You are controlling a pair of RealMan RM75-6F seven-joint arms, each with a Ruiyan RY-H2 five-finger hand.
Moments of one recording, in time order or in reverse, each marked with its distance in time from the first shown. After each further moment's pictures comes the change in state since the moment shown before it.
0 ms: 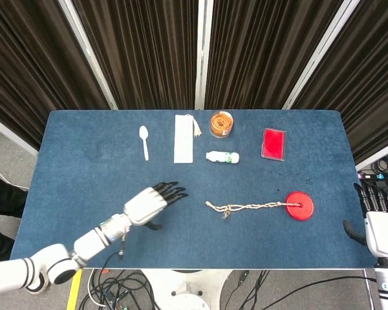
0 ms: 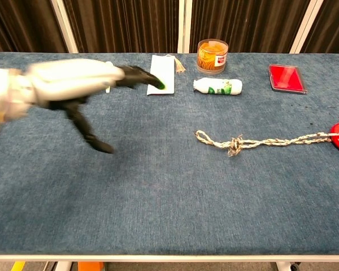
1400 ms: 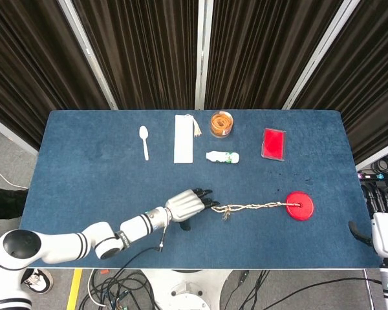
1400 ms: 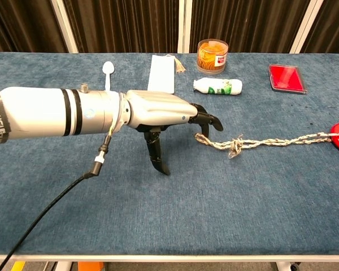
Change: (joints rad) left arm -0.313 -0.217 0.027 0.255 -0.136 -0.207 -0.060; right arm -0.008 -0.020 0.007 0.077 0.027 -0.020 0.079
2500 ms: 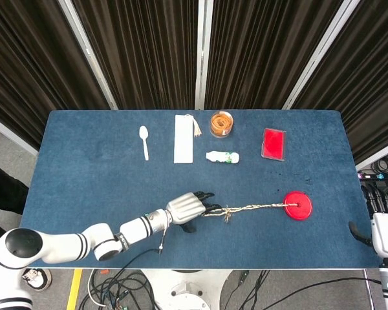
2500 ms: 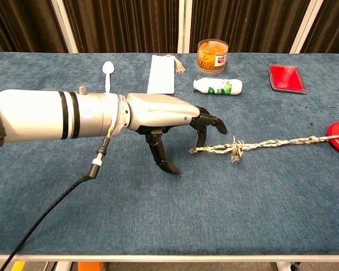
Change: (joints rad) left arm -0.015 0.001 0.044 -0.013 0.011 0.057 -0.107; right arm -0.001 -0.011 0.001 0.014 0.010 -0.013 0.002
